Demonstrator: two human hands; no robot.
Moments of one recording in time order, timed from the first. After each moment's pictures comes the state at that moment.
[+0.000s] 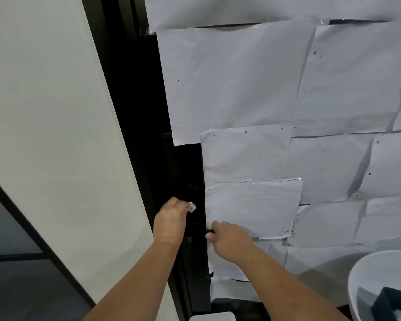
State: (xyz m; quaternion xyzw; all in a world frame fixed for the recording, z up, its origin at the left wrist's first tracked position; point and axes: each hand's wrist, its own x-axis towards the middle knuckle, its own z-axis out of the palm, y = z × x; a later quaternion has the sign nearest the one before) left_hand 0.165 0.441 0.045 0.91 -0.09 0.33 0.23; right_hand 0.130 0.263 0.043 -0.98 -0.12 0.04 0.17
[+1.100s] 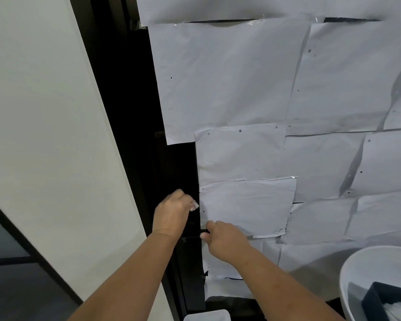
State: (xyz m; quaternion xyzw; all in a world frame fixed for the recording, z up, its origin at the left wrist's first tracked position) left_hand 0.177 0.429 0.061 0.92 -0.17 0.33 0.15; right_hand 0.130 0.261 0.039 -0.98 -0.13 0.02 0.17
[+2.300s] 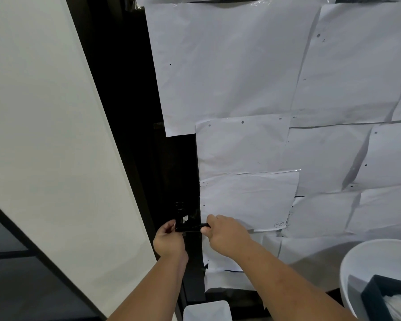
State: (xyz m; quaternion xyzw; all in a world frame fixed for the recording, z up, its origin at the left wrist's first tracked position) left_hand 0.143 0.400 -0.007 0.53 0.37 0.16 0.75; right_hand 0.131 0.261 0.039 -0.97 -0.13 0.03 0.18
